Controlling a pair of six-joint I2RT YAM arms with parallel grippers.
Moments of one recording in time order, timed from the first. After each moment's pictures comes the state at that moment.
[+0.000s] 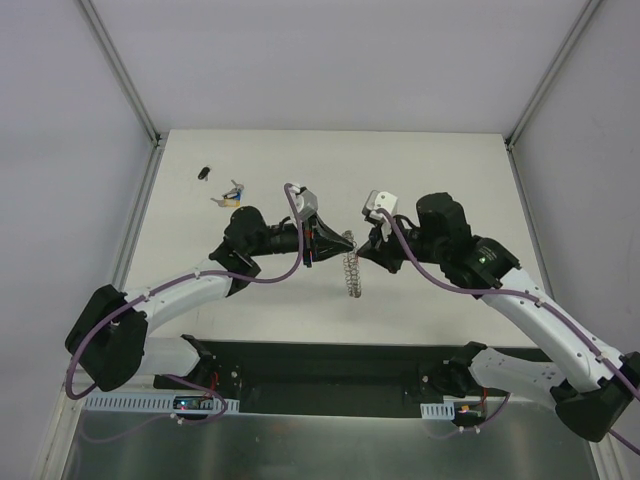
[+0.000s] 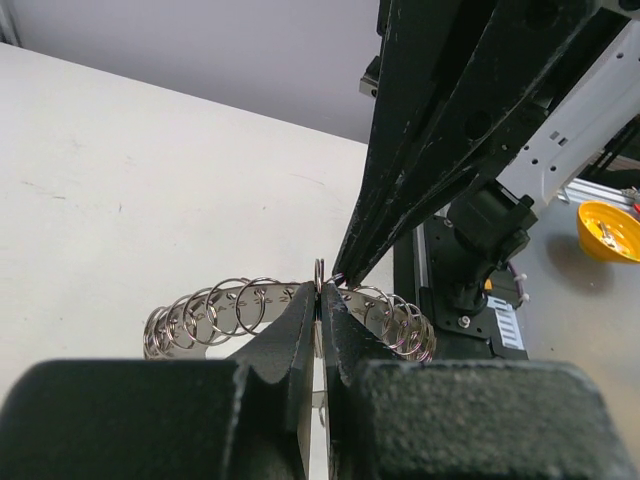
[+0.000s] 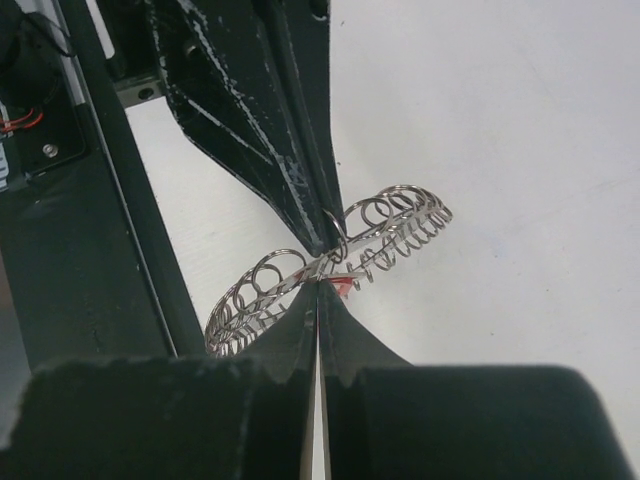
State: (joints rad) left arm -0.69 1.28 0.70 0.69 0.79 -0.34; right arm 0.72 1.03 1.07 -0.59 -0.42 -0.24
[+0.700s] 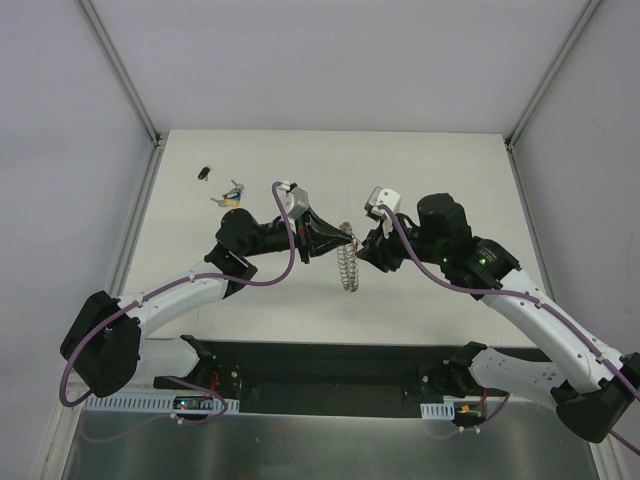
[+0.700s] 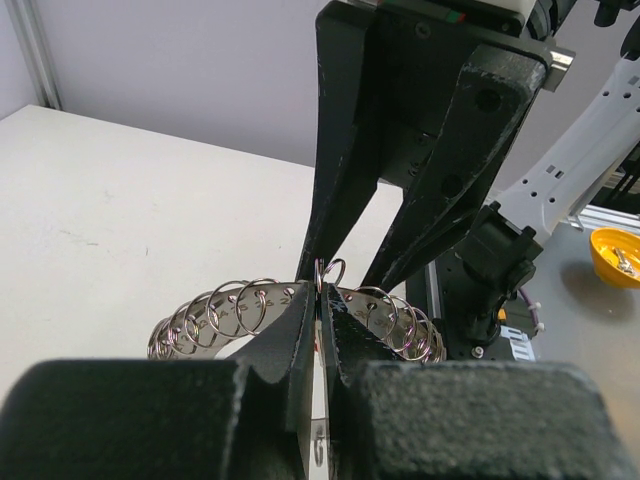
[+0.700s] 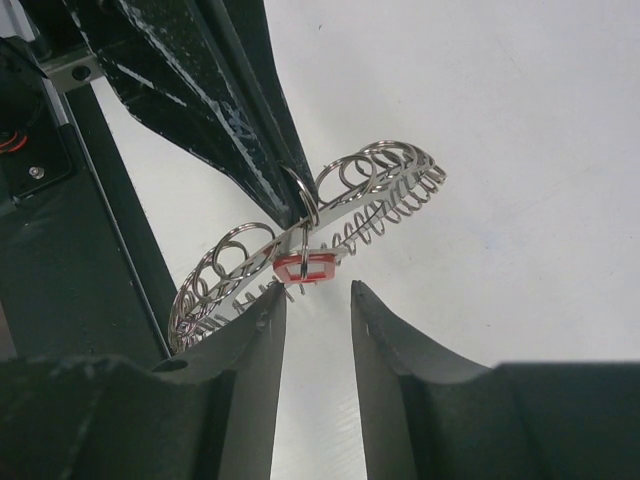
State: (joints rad) left arm -0.68 1.23 0.69 0.76 0.75 -0.35; right arm 0.73 1.01 1.05 -0.54 -0.36 -0.17
